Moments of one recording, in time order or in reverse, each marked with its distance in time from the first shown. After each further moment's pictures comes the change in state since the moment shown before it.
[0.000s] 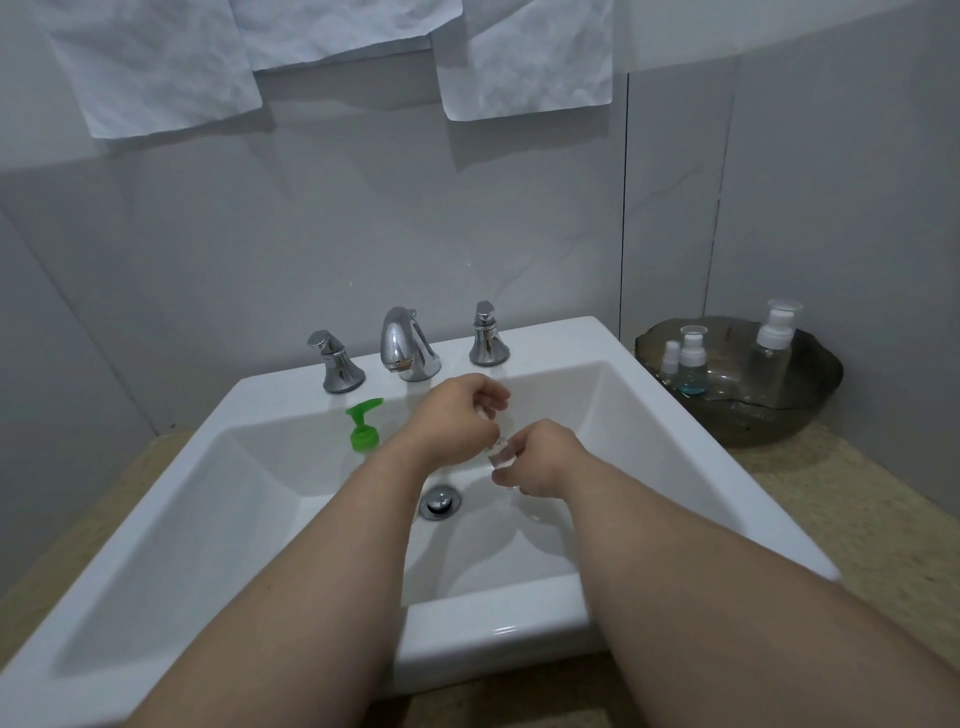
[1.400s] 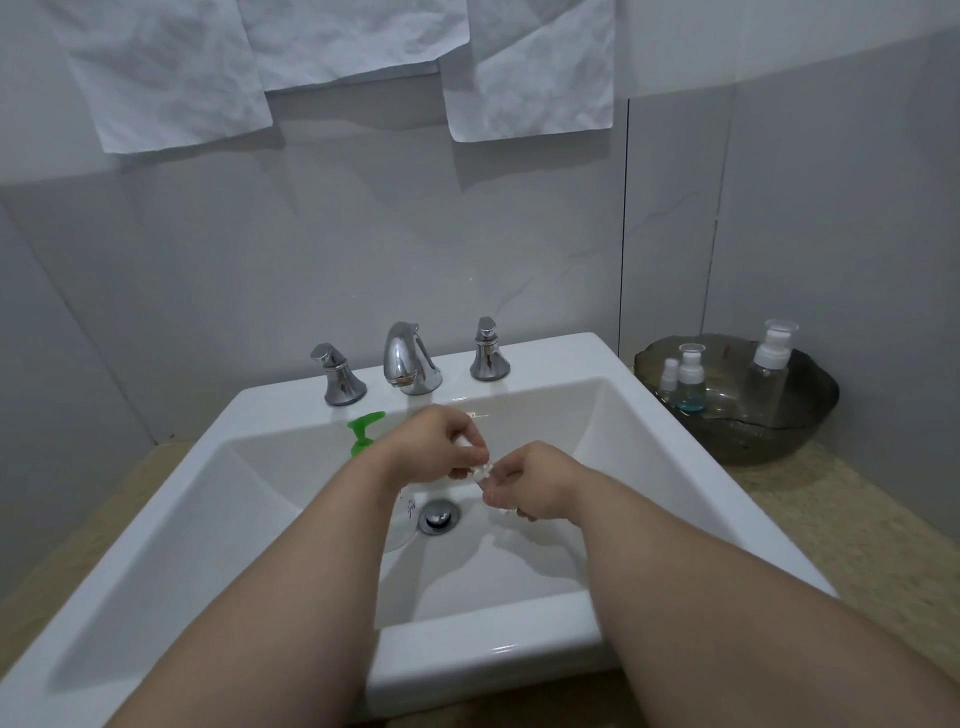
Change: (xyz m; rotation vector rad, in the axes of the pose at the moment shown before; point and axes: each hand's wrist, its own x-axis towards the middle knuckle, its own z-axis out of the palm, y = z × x) left_hand 0.002 -0.028 -0.017 -0.015 -0.158 -0.059; right_hand -0.008 0.000 -0.005 0.068 -0.180 -0.084
